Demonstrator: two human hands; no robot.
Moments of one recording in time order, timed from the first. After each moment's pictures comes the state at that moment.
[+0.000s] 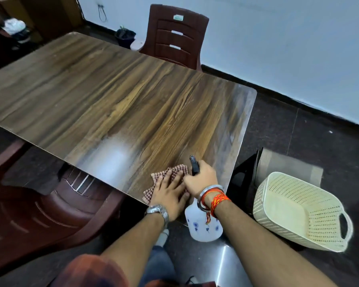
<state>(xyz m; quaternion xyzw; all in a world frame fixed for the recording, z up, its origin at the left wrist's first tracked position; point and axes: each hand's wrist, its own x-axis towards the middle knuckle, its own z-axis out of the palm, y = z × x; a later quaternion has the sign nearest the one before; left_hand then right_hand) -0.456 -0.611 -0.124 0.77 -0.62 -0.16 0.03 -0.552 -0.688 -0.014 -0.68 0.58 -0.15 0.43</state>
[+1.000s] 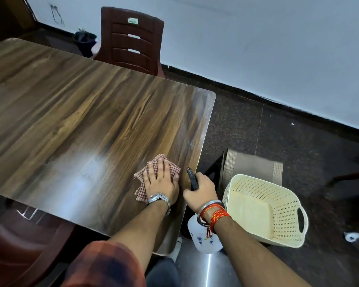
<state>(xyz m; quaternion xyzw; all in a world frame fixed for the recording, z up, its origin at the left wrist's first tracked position) -0.535 -0.744 -0.121 0.85 -0.51 -0.15 0.08 -0.658 -0.750 -0.023 -0.67 0.61 -0.16 0.39</state>
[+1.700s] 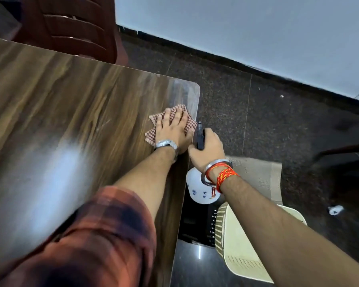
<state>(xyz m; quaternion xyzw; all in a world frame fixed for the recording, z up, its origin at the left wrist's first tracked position) -0.526 -1.053 -0.122 0.73 -0.67 -0.13 0.04 -0.642 -1.004 -0.042 -0.65 0.66 -0.21 0.32</state>
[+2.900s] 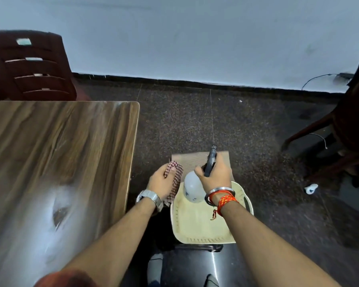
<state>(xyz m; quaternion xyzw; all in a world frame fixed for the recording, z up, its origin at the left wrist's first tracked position) -0.700 -0.885 -0.070 0.68 -0.54 -0.41 0.27 -0.868 -0.880 -0.007 -0.52 0.72 -0.35 0.30</state>
